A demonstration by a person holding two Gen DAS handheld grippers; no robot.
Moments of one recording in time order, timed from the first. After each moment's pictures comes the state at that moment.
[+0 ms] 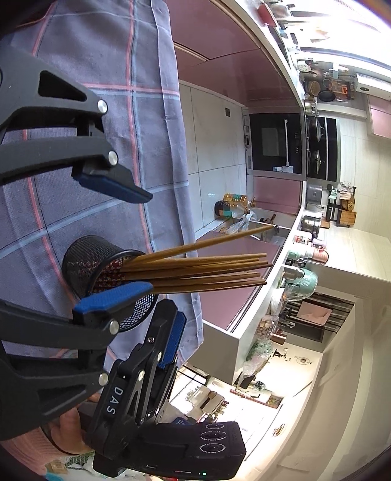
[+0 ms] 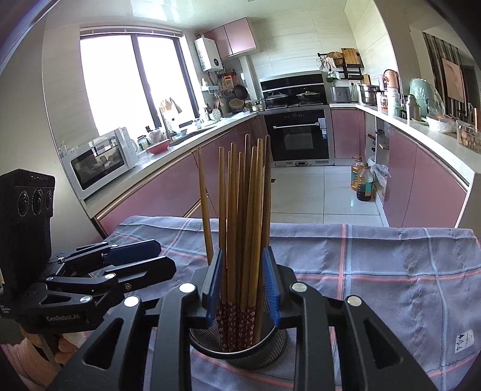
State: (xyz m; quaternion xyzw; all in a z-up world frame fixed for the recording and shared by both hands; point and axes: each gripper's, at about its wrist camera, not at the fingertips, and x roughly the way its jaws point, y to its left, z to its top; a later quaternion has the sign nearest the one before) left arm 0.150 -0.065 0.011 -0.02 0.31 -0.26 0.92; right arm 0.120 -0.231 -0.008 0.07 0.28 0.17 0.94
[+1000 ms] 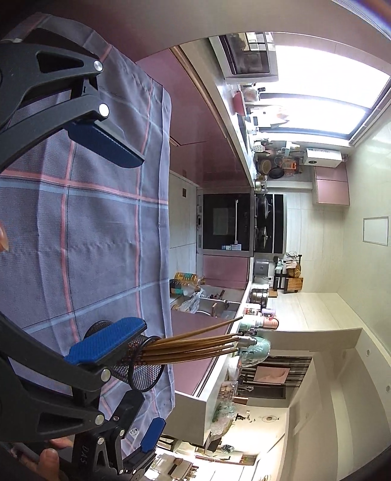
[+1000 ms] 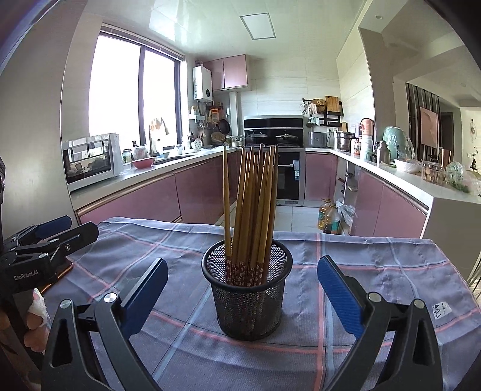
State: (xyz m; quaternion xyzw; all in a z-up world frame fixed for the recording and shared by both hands) left arm 0.039 0.006 0.005 0.00 0.18 -0.06 0.98; right arm 0.034 -0.194 -0.034 0.01 0.19 0.09 0.98
